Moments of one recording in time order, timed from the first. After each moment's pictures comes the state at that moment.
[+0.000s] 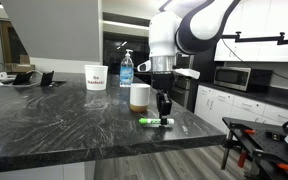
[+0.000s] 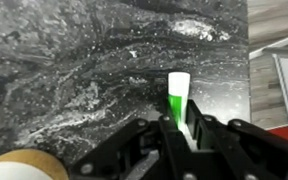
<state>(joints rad) 0.06 0.33 0.10 -2.24 0.00 2.48 -0.21</state>
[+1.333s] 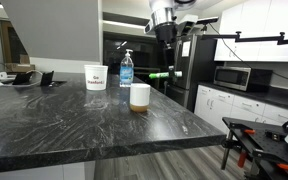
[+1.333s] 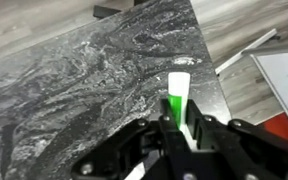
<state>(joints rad) -0.01 0.11 0.02 -2.05 0.07 1.92 -0.17</state>
